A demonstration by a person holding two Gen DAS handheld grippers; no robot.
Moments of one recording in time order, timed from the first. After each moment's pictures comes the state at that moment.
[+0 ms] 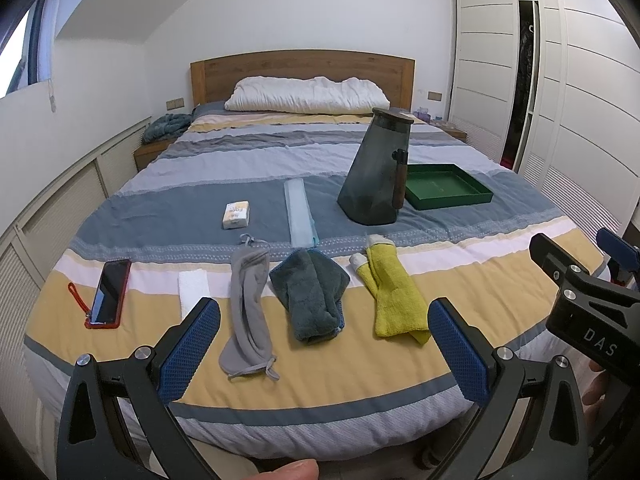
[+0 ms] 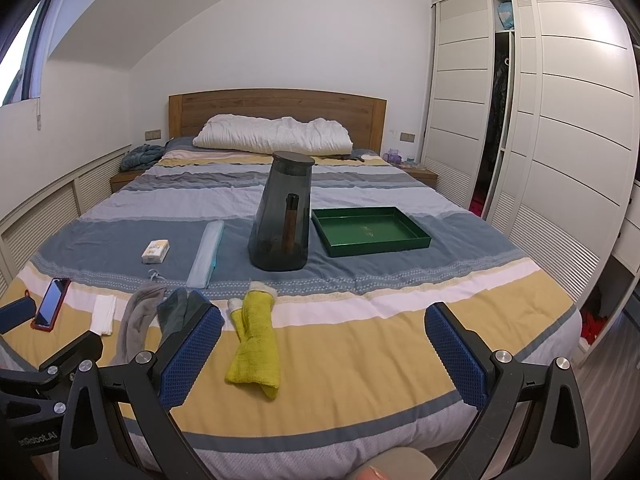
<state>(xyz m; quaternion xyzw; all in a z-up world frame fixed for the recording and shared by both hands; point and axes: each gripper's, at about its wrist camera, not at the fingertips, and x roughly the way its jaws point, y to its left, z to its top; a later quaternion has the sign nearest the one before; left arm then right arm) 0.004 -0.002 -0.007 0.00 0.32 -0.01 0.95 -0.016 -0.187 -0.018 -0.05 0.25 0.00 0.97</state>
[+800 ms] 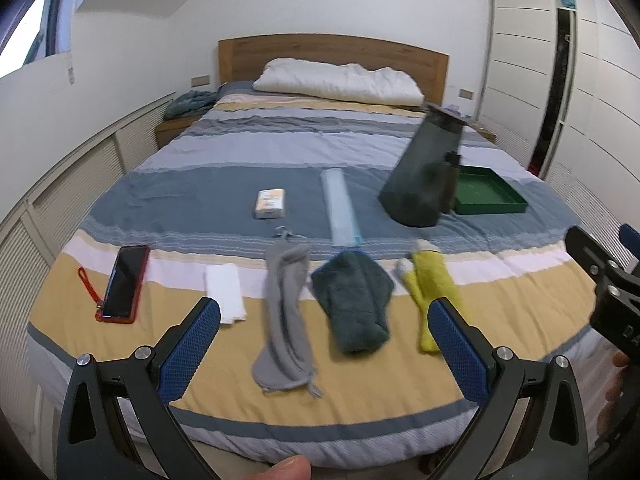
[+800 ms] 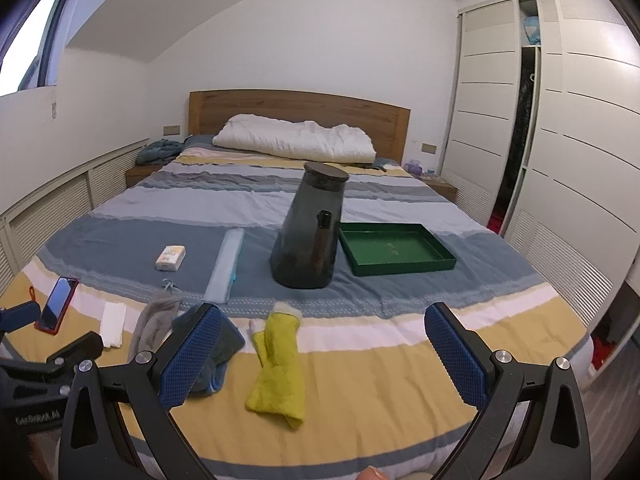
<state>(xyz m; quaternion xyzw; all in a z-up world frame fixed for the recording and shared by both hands) 0.046 0.058 -0.015 -0.04 0.35 0.04 0.94 0.026 -0.155 -0.017 -0.07 0.24 0.03 0.97</state>
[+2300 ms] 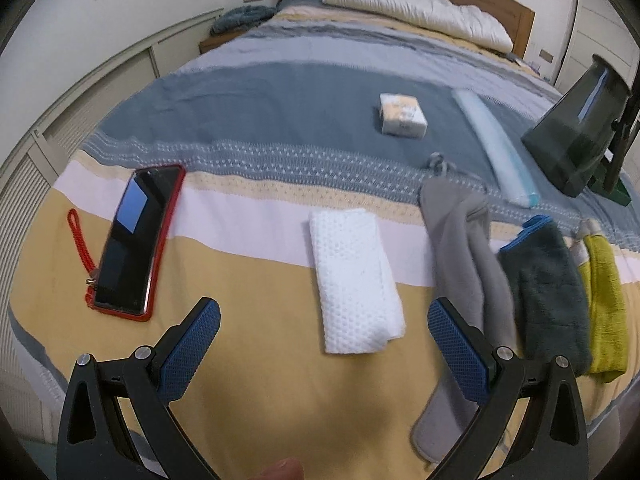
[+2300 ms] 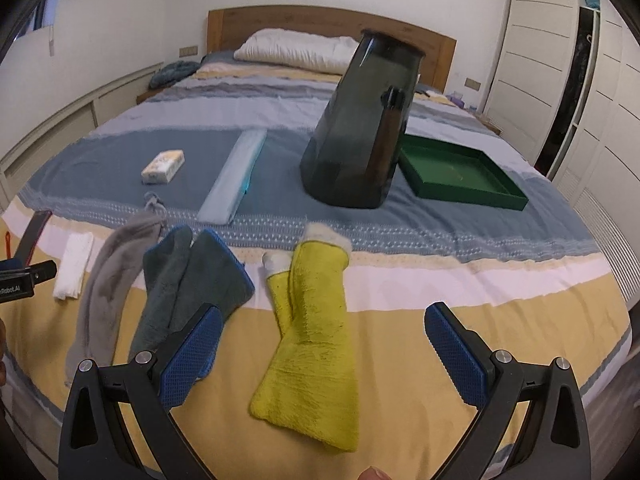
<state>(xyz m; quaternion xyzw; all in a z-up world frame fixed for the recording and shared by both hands) 0.151 0.204 -0.158 -0.07 0.48 0.11 0.87 0.172 -0.116 -0.135 -0.11 0.38 0.07 0.92</state>
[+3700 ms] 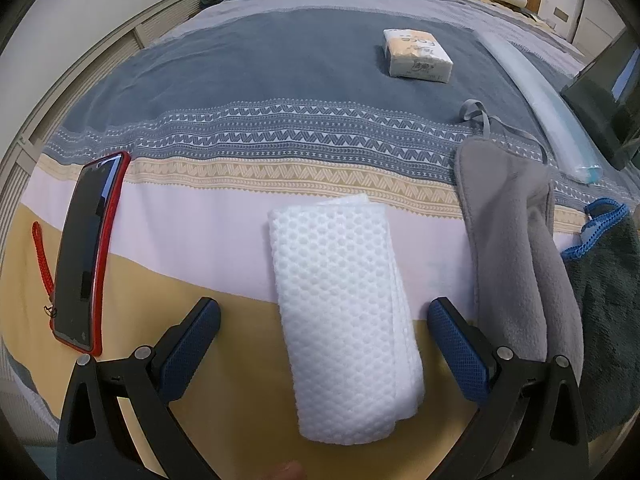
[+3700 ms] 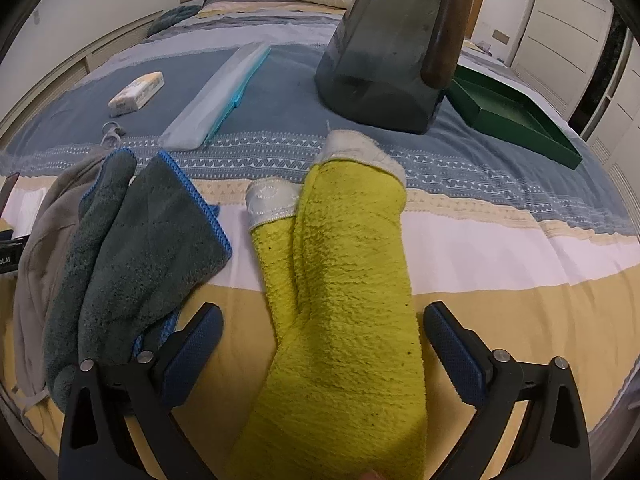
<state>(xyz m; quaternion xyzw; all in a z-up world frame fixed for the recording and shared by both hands) 0.205 0.191 -0.207 -0.03 0.54 0.13 0.83 0.264 -0.106 -0.230 -0.11 0.47 0.09 0.87</state>
